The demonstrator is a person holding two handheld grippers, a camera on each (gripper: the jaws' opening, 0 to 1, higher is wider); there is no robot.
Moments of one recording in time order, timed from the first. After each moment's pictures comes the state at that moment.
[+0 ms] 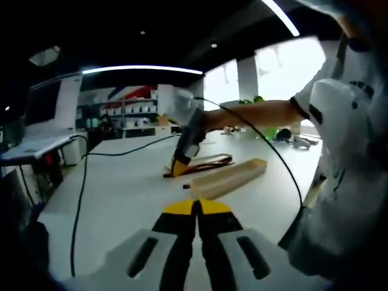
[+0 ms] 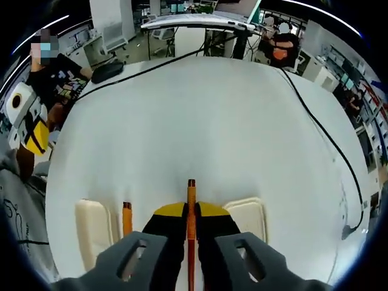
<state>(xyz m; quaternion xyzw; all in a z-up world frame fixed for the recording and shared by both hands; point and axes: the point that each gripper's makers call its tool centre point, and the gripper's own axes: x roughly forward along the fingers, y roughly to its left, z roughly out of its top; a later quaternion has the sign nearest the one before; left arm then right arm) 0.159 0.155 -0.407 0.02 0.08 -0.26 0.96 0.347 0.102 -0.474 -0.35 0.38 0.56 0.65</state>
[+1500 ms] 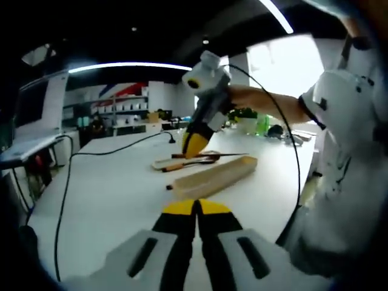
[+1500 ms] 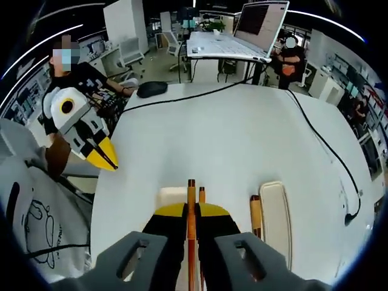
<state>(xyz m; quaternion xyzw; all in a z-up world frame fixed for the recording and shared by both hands) 0.157 0.127 -0.413 0.03 0.10 -0.30 0.95 0.256 0.076 -0.415 -0.31 0.34 0.61 0.64</state>
